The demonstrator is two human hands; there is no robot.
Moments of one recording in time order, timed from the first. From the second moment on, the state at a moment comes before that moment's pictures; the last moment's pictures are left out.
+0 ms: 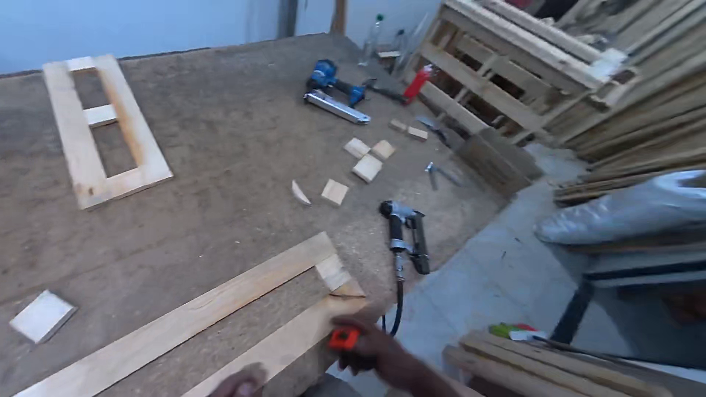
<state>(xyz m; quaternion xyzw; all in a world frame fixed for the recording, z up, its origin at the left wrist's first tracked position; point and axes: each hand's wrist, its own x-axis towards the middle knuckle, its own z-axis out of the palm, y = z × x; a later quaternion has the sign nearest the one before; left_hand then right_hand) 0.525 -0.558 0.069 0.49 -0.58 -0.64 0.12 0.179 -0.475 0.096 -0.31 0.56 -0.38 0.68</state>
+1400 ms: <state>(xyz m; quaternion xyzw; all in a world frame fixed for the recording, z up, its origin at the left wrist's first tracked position) 0.389 -0.567 0.006 0.45 -0.84 -0.29 -0.08 0.129 -0.393 0.019 -0.12 0.80 -0.22 0.54</state>
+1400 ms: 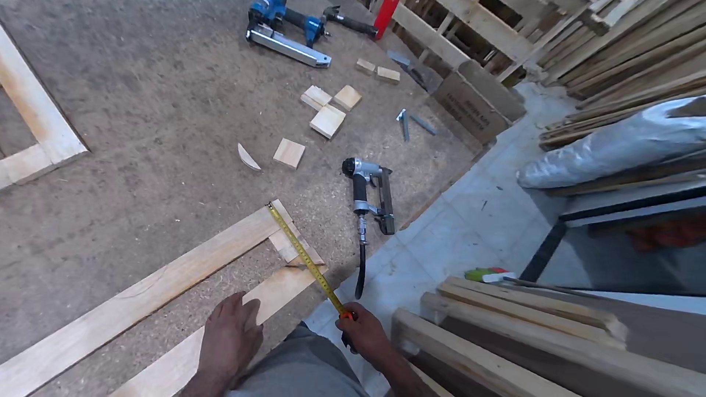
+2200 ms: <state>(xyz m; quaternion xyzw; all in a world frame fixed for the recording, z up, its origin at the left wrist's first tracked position) 0.406 -0.571 0.061 0.44 -0.74 -0.51 0.00 0.199 -0.452 0.064 -0.24 0.71 -0.23 0.62</state>
